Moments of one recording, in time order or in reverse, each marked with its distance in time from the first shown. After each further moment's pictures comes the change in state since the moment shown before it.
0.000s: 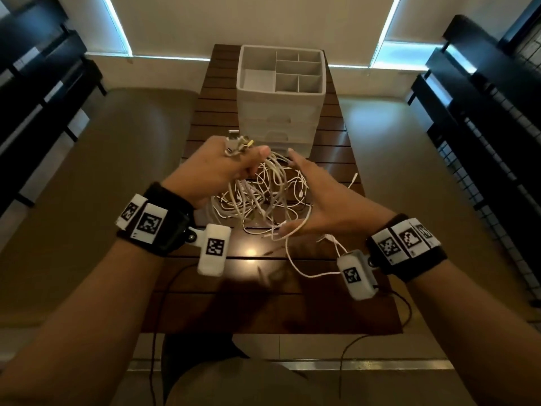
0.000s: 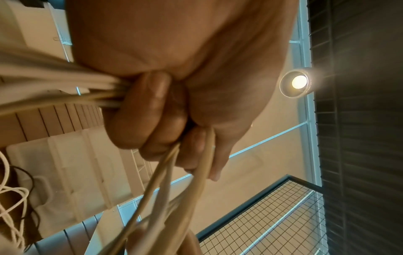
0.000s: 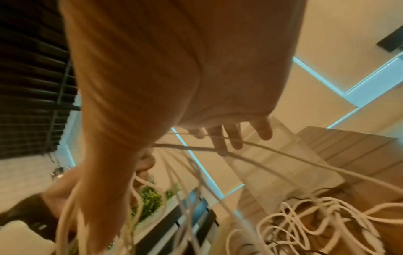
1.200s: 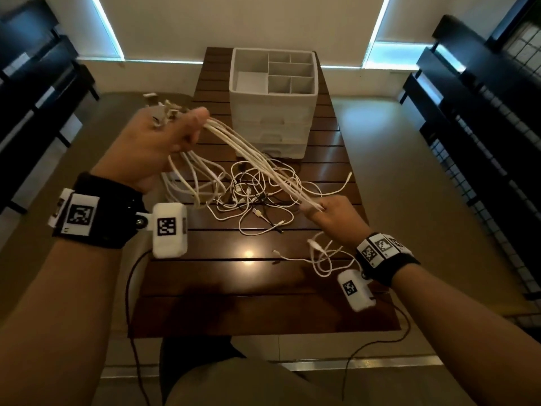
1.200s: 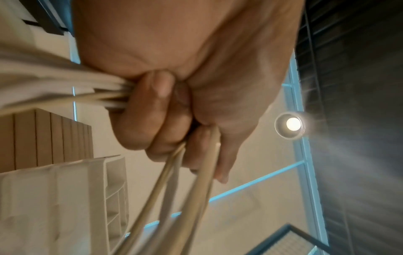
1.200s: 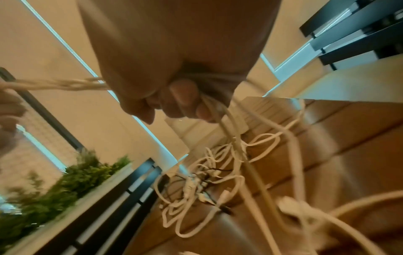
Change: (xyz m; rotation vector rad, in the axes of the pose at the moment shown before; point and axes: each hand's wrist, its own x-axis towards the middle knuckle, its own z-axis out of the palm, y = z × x) left_hand -0.009 -0.001 -0.064 -0.164 0.190 0.068; right_hand -0.003 0.078 0.050 0.114 0.317 0.100
